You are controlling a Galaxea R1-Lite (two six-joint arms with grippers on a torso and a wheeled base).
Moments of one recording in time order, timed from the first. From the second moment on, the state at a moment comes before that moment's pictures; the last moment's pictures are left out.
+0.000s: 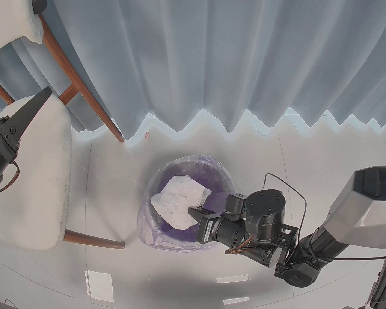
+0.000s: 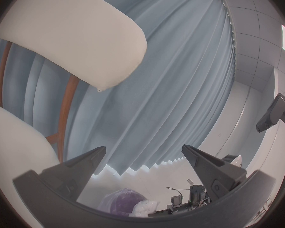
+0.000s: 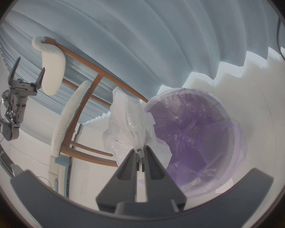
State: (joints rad) left arm -0.02 1.26 -0.45 -1.31 -0.64 -0.51; right arm 0.86 2.13 -0.73 -1.16 -0.08 0.49
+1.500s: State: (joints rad) left arm -0.02 1.24 -0.43 -1.31 -0.64 -0.46; right arm 0.77 2.16 -0.67 -1.33 -0.10 0.45
